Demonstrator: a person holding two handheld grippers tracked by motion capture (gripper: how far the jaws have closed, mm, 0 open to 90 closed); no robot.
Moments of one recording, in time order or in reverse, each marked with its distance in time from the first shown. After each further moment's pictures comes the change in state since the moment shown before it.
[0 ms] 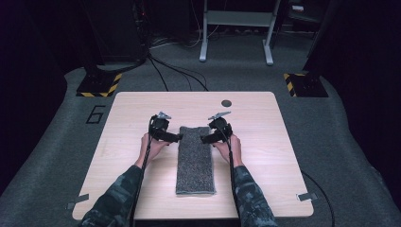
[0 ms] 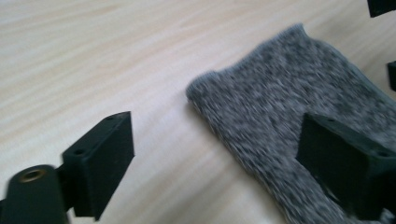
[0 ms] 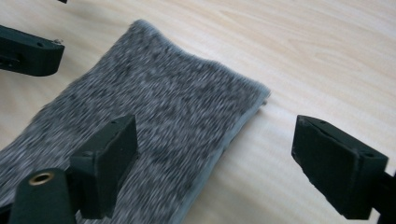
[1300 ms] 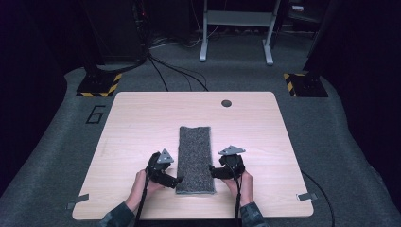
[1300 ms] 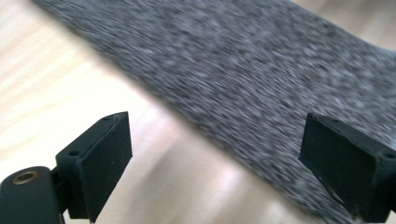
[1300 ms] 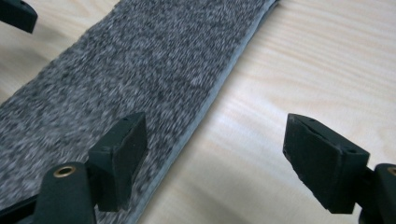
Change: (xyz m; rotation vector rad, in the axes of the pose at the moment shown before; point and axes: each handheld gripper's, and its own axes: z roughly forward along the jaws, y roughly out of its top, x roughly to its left) left arm -0.094 -0.089 -0.066 0.067 -0.099 0.209; right arm 0.052 -0.104 -0.076 -0.065 -0.041 0.016
